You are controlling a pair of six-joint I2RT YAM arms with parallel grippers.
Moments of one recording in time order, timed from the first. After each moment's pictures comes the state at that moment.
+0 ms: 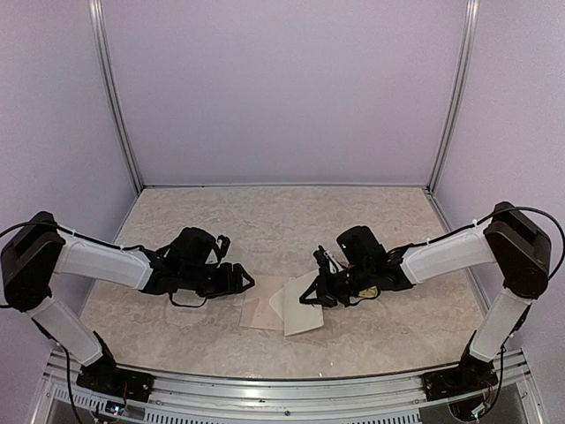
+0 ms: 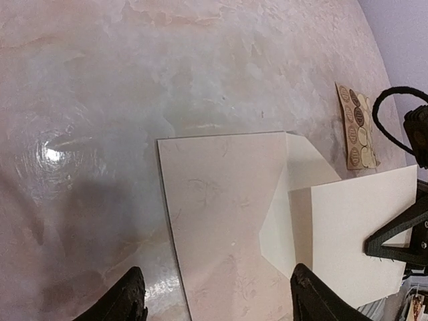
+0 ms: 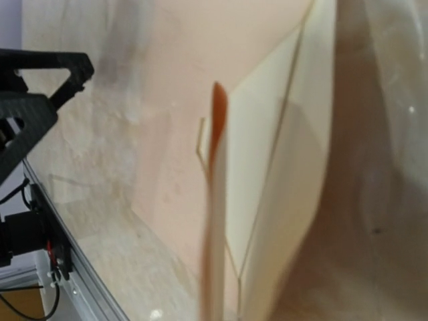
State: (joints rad) left arm -0.75 1.56 0.68 0.12 0.14 -0.74; right arm 0.83 1.70 0.82 0.15 -0.49 0.94
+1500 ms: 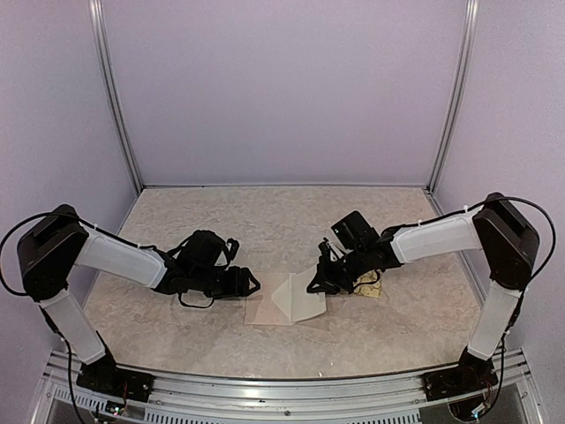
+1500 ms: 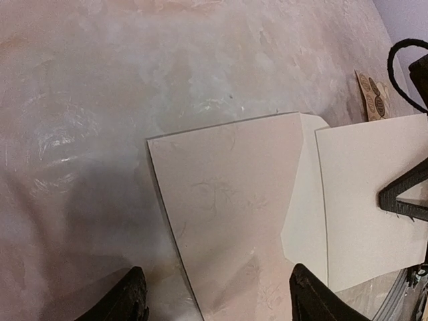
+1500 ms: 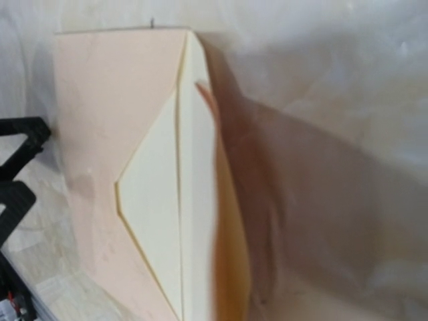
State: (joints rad) left arm -0.75 1.70 0.73 0.17 0.15 -0.67; right arm 0.75 1.81 1.01 -0.13 -0.44 0.88
